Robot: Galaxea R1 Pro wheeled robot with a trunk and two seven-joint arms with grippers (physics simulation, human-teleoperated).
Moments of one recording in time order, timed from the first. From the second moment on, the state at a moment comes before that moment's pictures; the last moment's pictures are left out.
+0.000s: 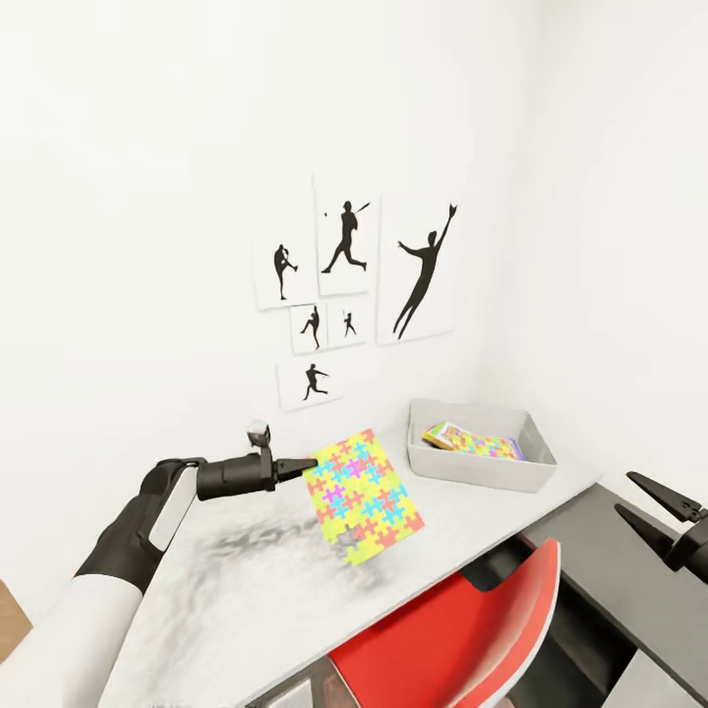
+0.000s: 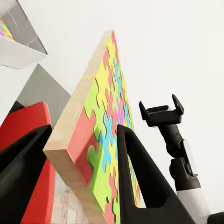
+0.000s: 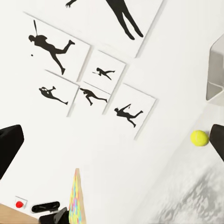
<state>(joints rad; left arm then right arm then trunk) -0.71 0.13 -0.06 -1.01 0.50 1.03 -1.10 -0.08 -0.32 -0.67 -1.59 -1.42 0.99 0.33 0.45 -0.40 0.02</state>
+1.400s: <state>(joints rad) -0.72 0.13 -0.09 -1.05 0.51 1.04 -1.10 -0.16 -0.88 -0.63 -1.60 -1.74 1.04 0.03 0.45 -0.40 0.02</state>
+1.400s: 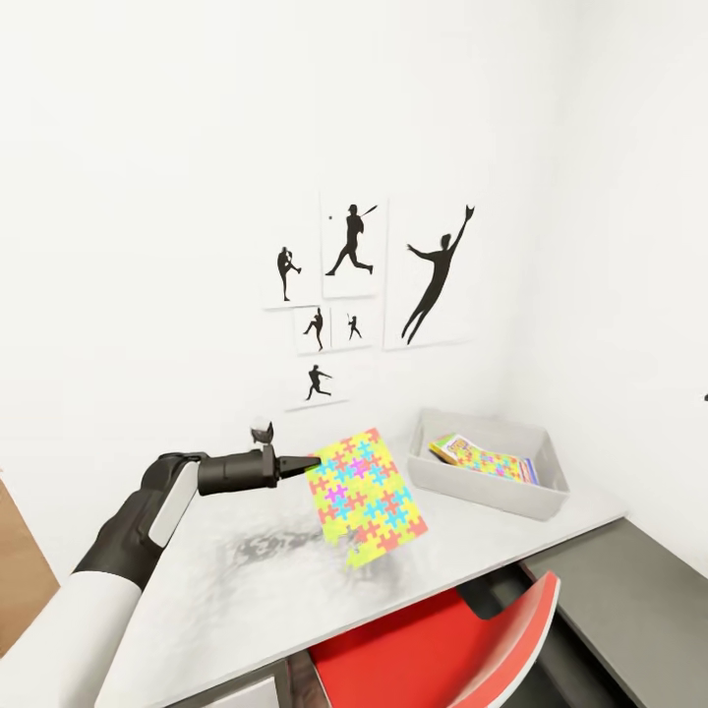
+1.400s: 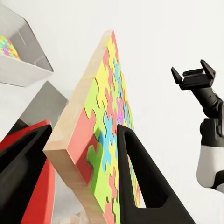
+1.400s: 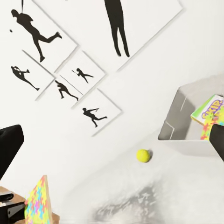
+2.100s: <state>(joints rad) -0.72 0.12 -0.10 -1.16 0.52 1.04 -1.10 -0.16 -0.89 -0.55 -1.60 -1.72 0.98 -0.19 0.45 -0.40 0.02</state>
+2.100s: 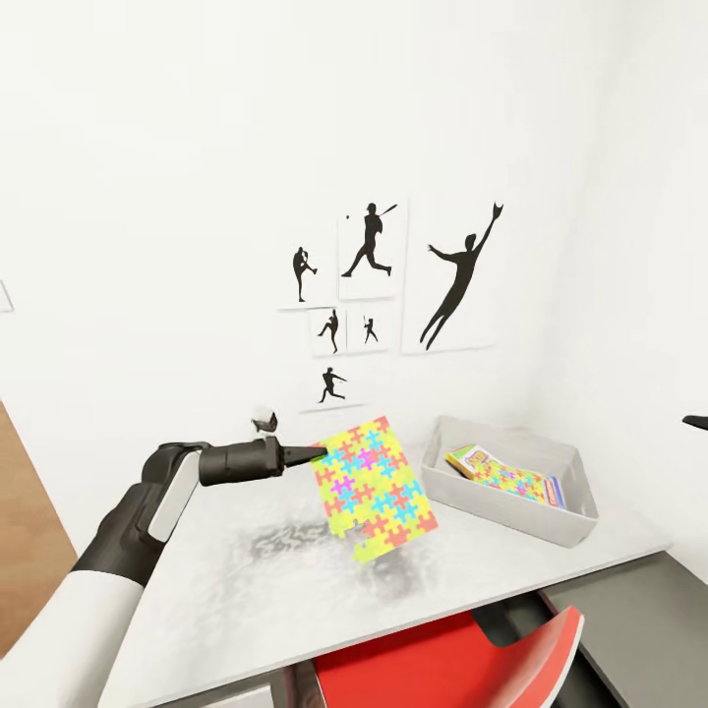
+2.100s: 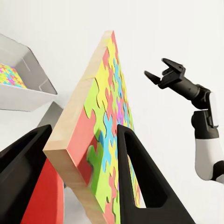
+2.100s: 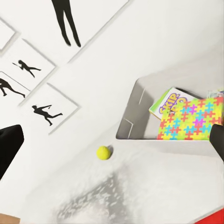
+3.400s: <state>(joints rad) -0.71 0.10 -0.12 -1.21 0.51 1.04 -1.10 -0.16 -0.88 -0.54 -1.60 -1.72 0.98 -0.19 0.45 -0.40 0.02</state>
